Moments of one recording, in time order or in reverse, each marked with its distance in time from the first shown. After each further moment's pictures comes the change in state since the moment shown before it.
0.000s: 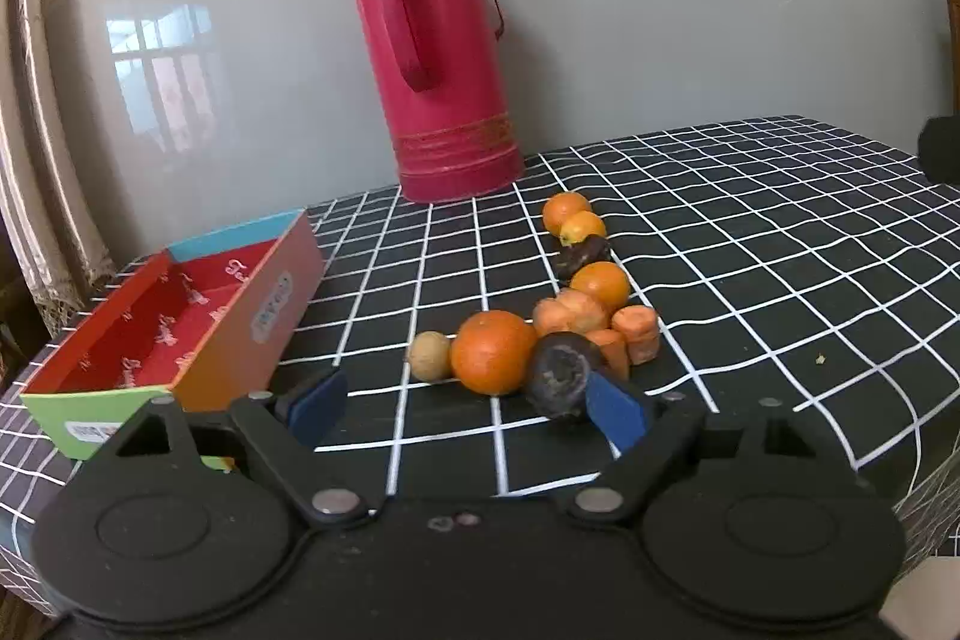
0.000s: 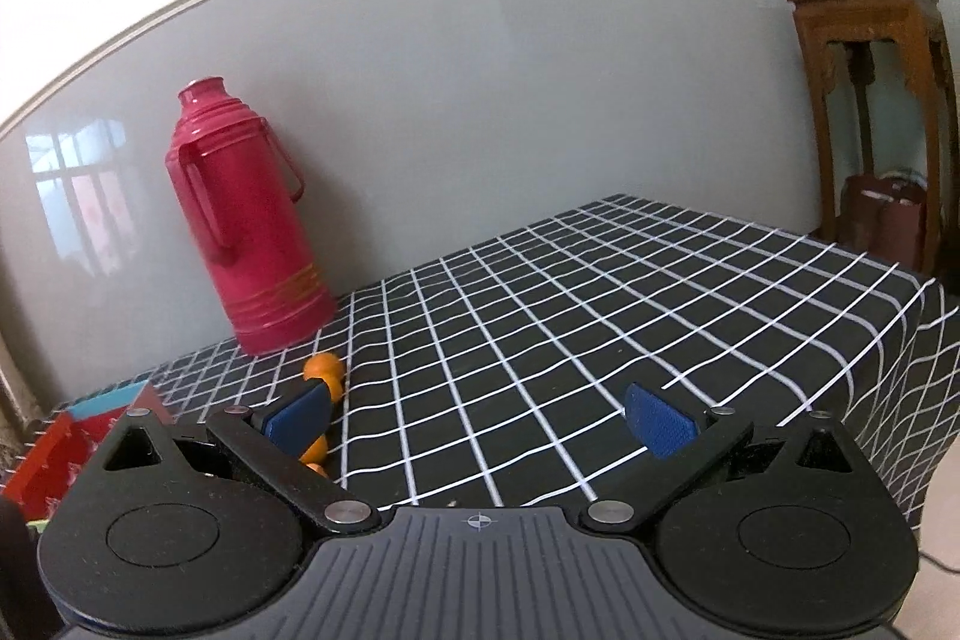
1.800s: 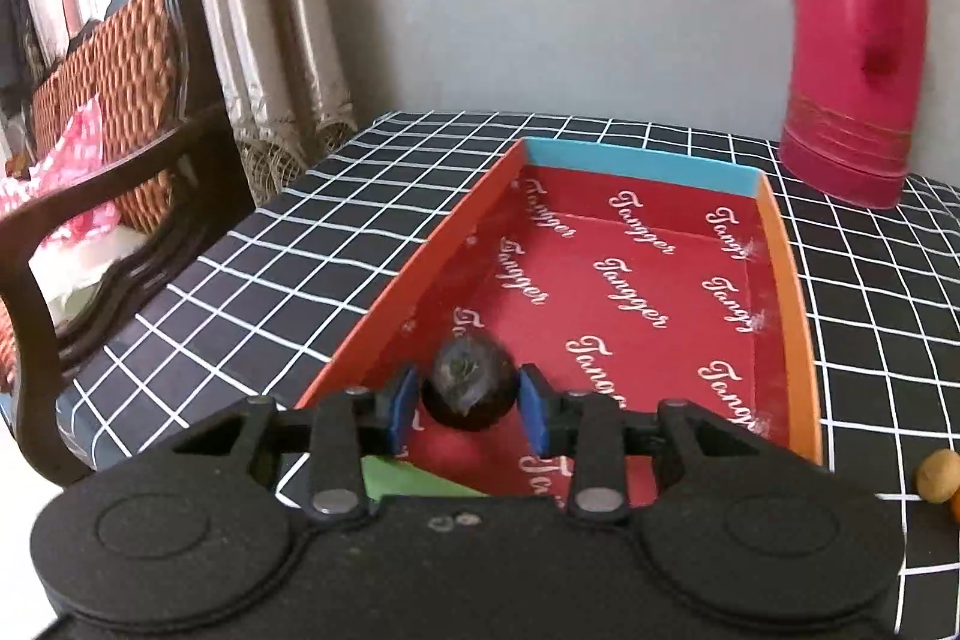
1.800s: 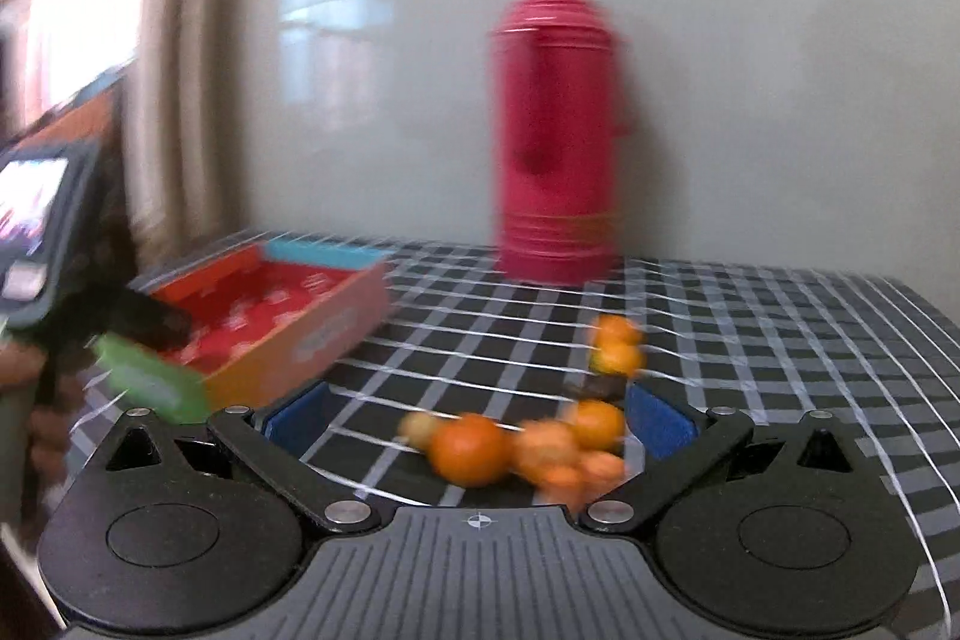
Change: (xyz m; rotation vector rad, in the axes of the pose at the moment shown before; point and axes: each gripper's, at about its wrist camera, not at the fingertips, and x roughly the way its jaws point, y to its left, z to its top) left arm 0.066 0.217 0.017 -0.320 0.251 0.350; right arm 0.061 0.132 -0.039 -0.476 0.096 0.468
